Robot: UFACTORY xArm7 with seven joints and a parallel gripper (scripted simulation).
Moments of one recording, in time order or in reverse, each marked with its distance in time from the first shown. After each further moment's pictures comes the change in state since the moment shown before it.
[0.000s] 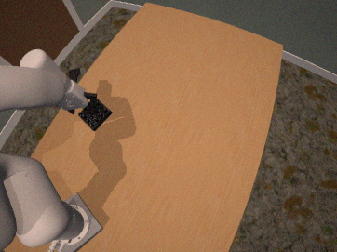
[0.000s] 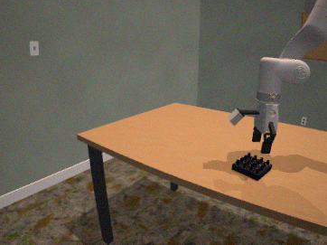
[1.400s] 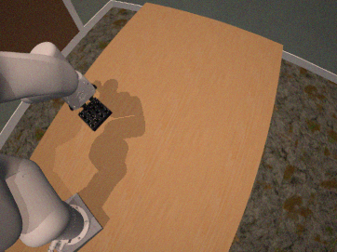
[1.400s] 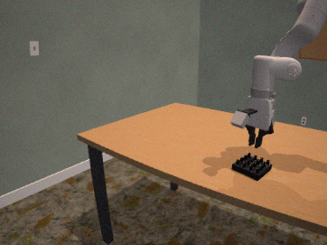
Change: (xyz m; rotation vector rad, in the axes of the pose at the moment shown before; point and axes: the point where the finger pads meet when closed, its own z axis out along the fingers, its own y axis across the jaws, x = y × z) arm 0.013 0.024 -0.004 0.011 0.006 -0.702
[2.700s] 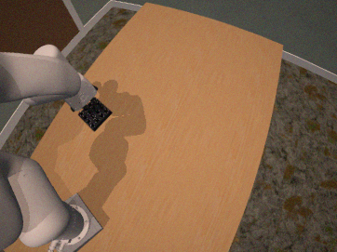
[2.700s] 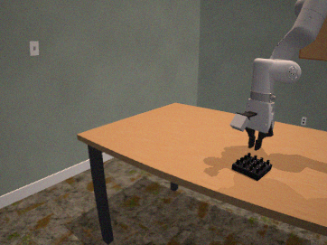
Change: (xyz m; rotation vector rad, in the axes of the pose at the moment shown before) arm 0.000 0.000 0.009 0.001 0.001 0.000
